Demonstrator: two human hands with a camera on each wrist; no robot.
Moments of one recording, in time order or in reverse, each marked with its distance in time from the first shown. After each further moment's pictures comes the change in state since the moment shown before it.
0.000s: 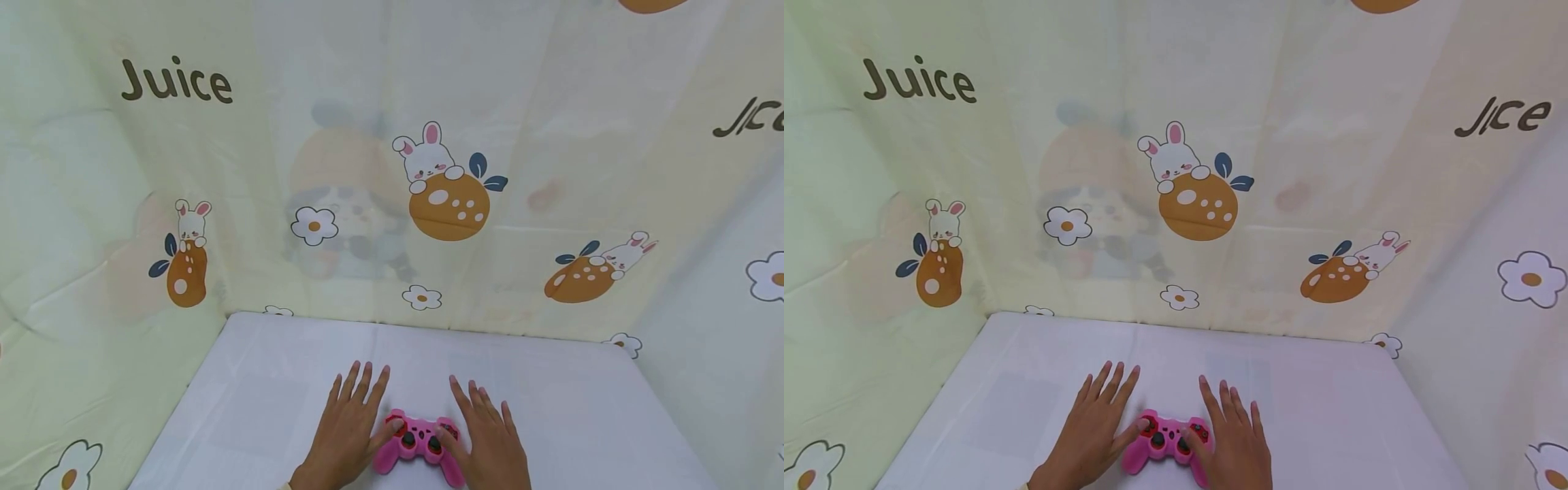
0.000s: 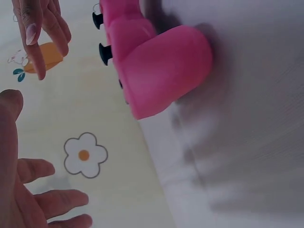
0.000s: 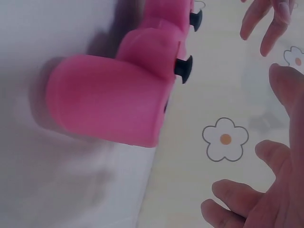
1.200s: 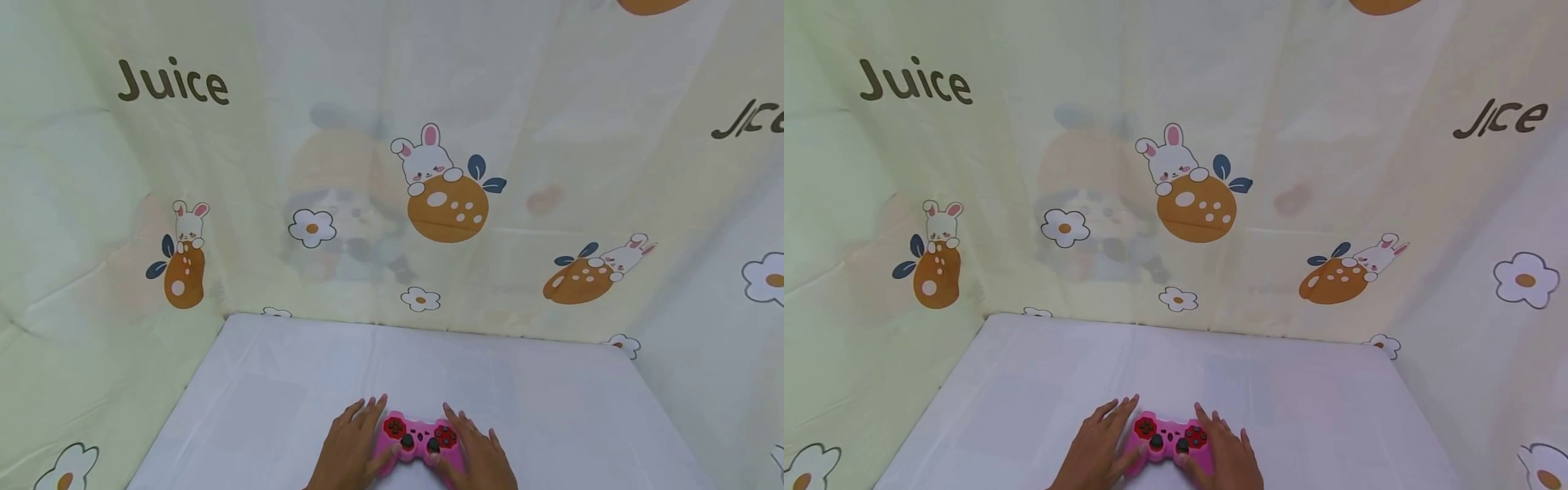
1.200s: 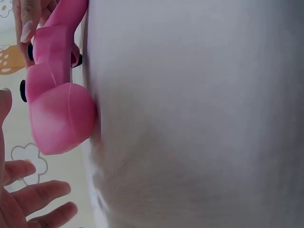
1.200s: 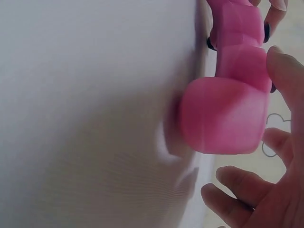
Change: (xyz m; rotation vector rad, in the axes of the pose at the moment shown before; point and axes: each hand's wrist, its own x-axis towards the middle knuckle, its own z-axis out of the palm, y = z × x) left_hand -0.022 -0.005 0.056 -0.141 0.088 0.014; right_hand -0.010 0.016 0.040 0.155 -0.163 0.051
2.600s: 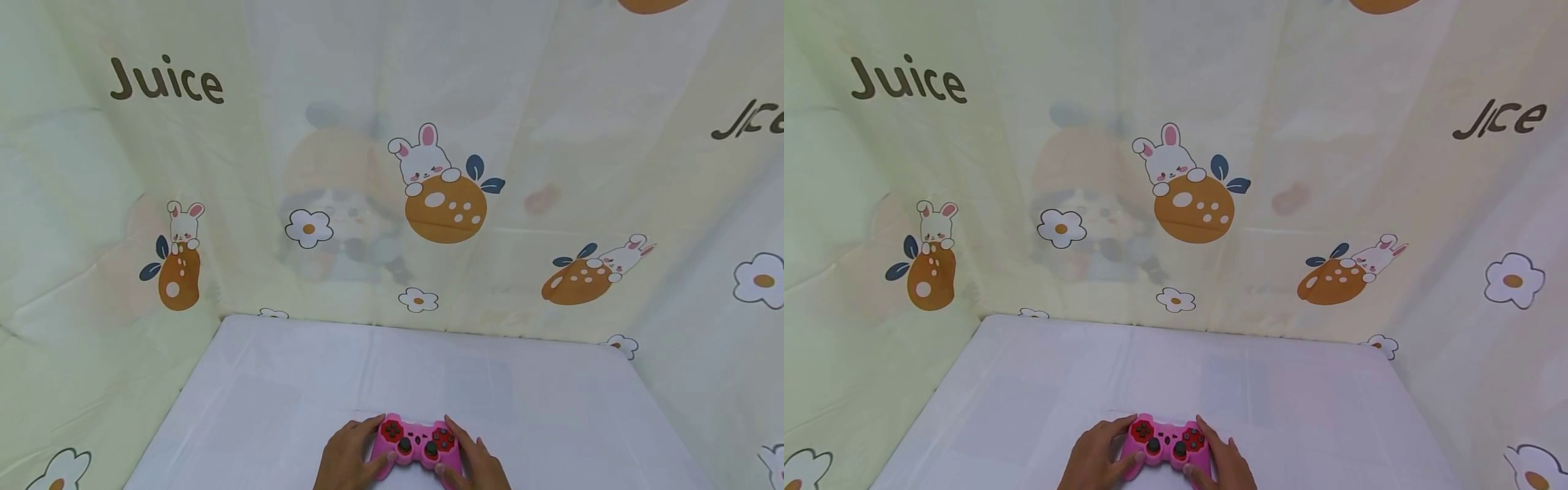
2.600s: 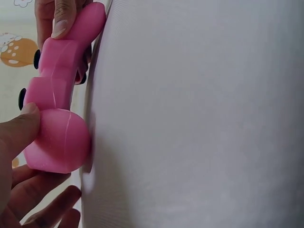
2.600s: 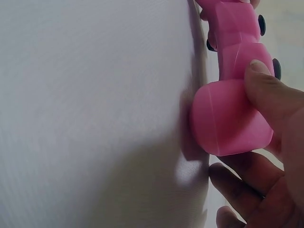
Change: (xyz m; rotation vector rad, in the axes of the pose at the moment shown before) left_hand -0.002 0.000 0.007 -0.260 -0.116 -0.209; right_hand 0.001 0.017 0.002 0.295 -0.193 0.091
